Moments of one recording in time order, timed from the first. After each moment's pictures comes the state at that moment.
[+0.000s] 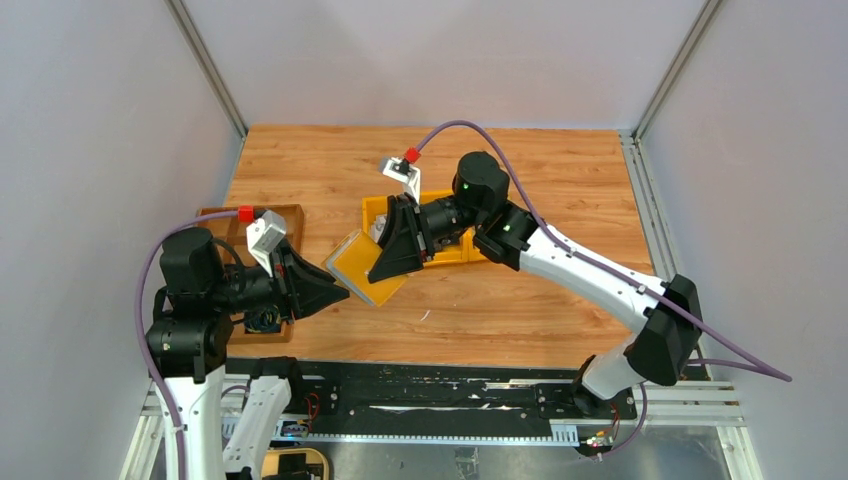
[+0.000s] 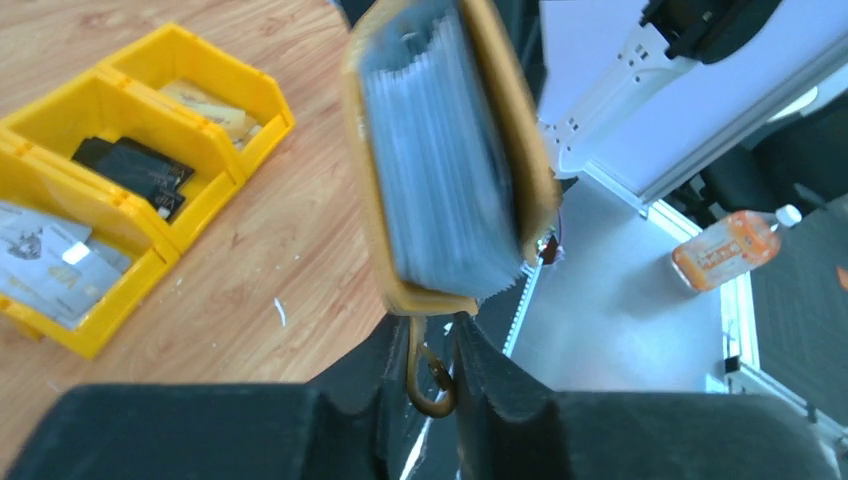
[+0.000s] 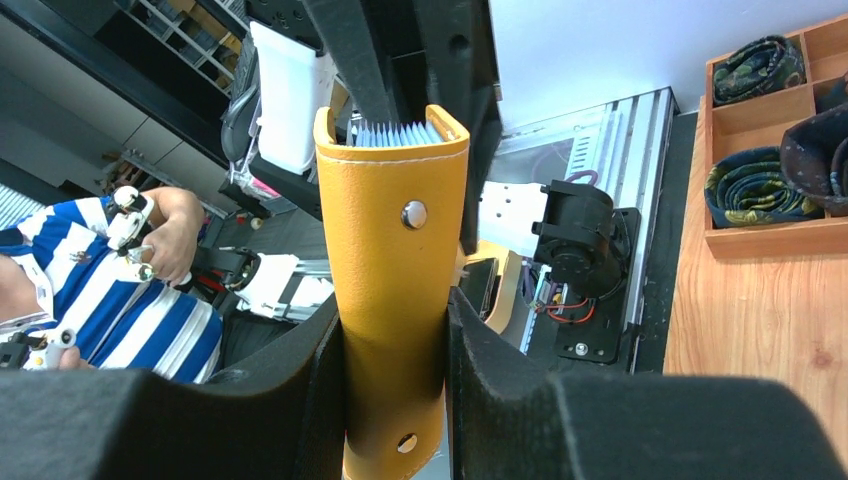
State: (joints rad) left arm 0.05 0.61 1.16 -0.96 1.22 -0.02; right arm 0.90 1.48 1.36 0.23 -1.11 0.70
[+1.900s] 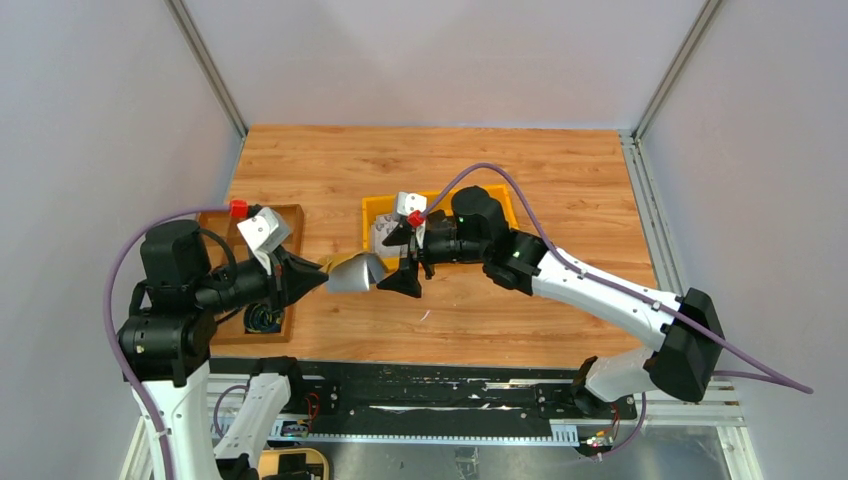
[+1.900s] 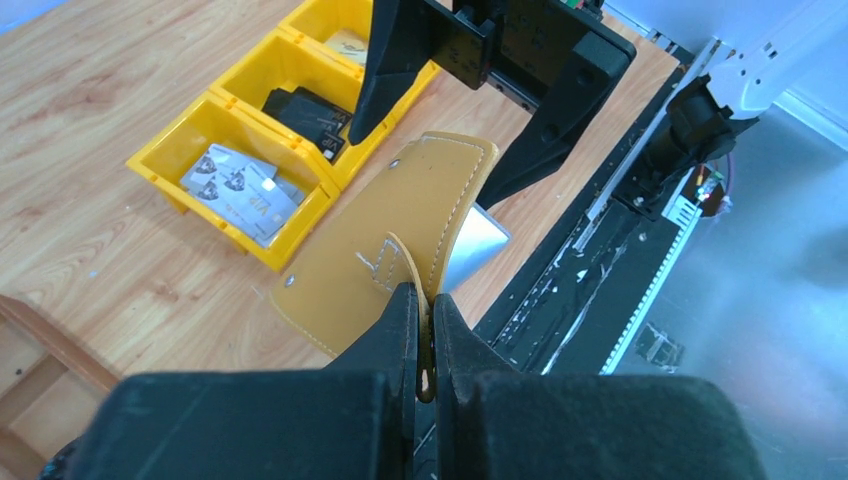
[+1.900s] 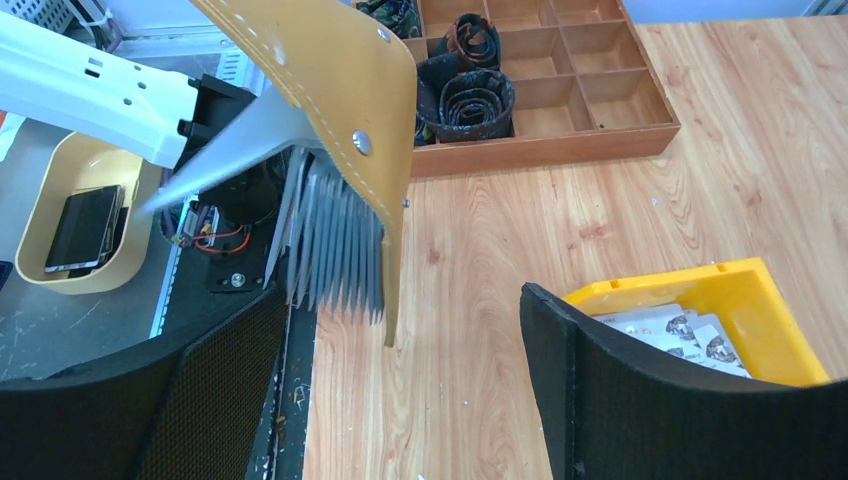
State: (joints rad) left arm 0.05 0.72 1.41 -1.24 0.95 0.32; right arm 0.95 1.37 1.15 -0.02 -0.59 -0.14
